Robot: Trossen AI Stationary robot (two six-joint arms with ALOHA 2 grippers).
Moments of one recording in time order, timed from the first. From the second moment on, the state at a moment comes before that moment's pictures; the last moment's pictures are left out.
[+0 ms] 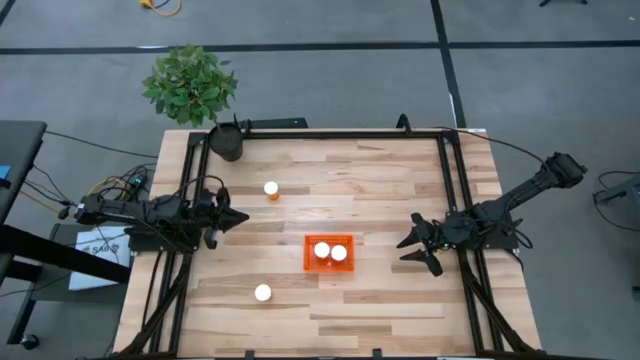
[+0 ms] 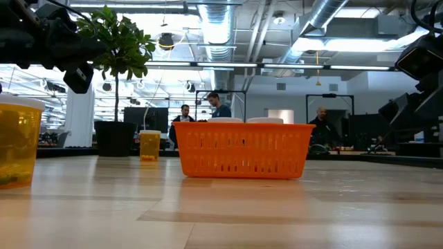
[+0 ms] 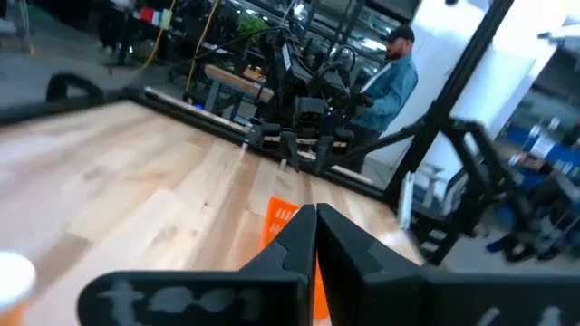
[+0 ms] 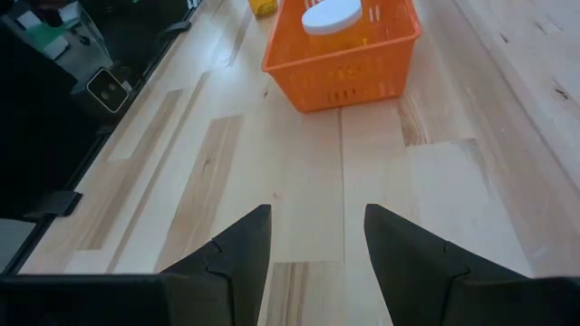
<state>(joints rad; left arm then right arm) -0.15 0.01 0.01 0.06 -0.15 -0.41 0.48 0.53 0.00 0.04 0.16 0.41</state>
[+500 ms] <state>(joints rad) -0.15 0.01 0.01 0.05 -0.18 -0.71 0.48 0.53 0.00 0.04 0.16 0.41</state>
